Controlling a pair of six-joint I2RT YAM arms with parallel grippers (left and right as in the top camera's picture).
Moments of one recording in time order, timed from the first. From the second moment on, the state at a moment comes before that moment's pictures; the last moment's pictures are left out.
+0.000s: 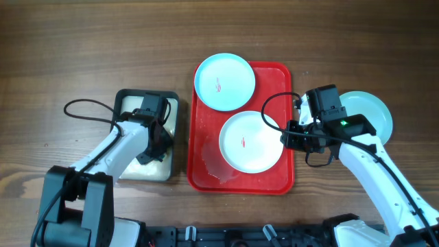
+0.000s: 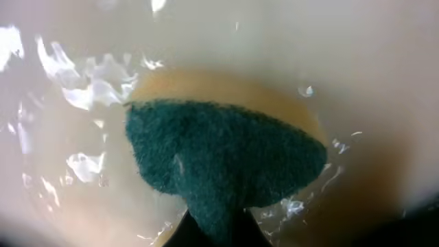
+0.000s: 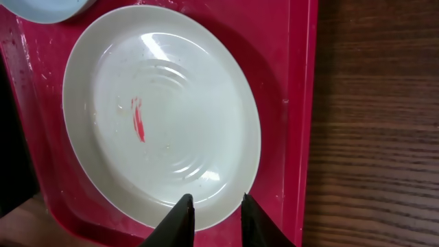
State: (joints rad) left arm -0.21 1.58 0.79 -0.75 -0.11 -0.81; right arm 0.23 1.32 0.84 -0.80 -0.28 0.38
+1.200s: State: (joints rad) left arm -0.21 1.49 0.72 -0.70 -0.09 -0.76; right arm 0.23 1.32 0.84 -0.83 -0.28 0.38
